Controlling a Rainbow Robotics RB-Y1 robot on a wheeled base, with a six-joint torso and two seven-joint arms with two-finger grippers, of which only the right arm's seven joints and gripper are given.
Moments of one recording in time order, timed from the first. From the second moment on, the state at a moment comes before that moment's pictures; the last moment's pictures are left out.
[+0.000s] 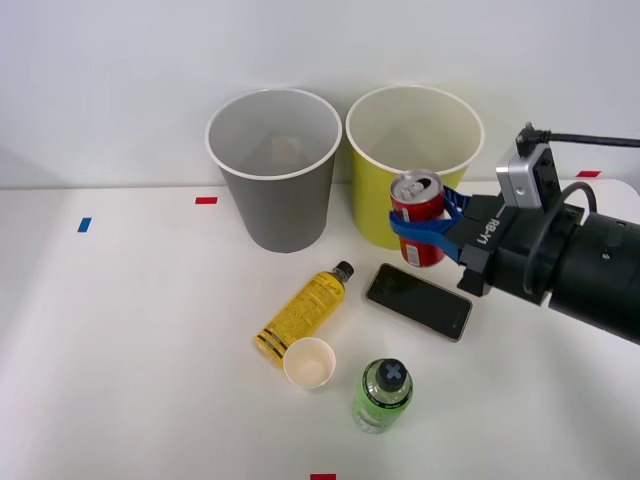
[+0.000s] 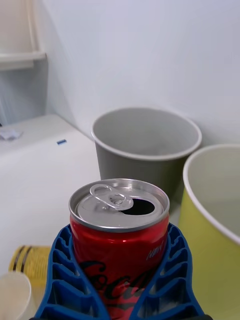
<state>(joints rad) -0.02 -0.79 0.10 -2.34 -1.31 0.62 2.11</state>
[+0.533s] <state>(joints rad) -0.50 -0.62 0.36 -1.91 -1.36 0.50 2.10</state>
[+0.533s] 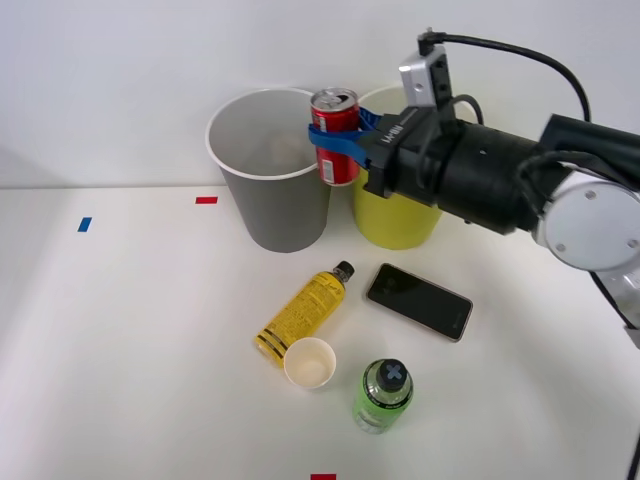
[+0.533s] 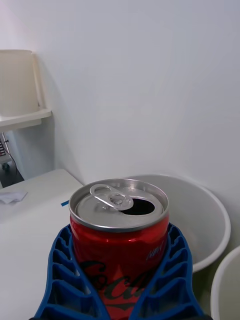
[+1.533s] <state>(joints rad) -0.90 -0.34 0.45 -1.35 -1.30 0.50 2.19</state>
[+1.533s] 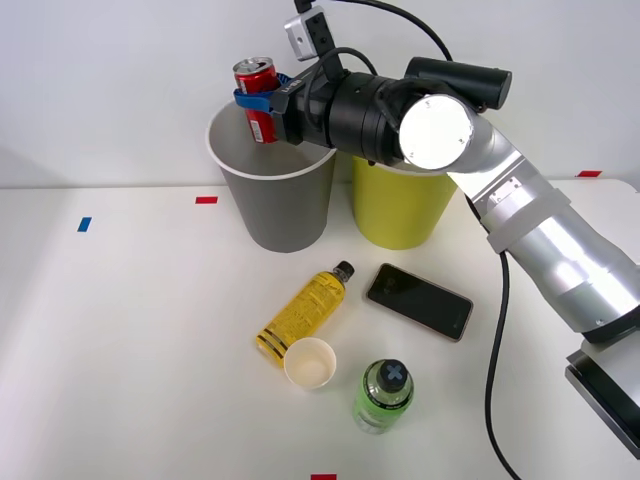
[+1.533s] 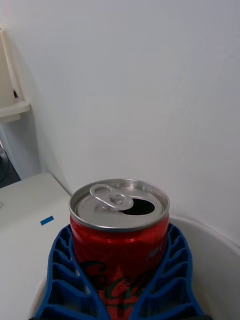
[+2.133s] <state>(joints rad) -0.90 -0.37 0.45 -1.35 -1.34 0.48 2.21</state>
